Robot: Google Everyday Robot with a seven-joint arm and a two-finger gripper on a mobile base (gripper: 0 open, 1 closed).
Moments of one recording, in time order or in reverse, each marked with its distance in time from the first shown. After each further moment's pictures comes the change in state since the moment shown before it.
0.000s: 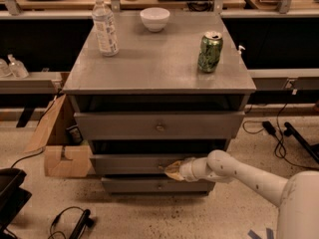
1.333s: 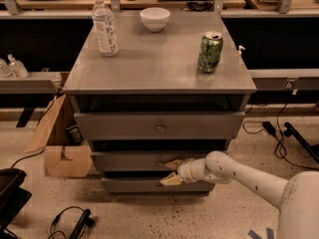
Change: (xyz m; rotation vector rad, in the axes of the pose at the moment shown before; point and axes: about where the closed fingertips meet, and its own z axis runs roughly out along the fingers) arm -0.001 0.008 0.005 -0.008 -0.001 -0.008
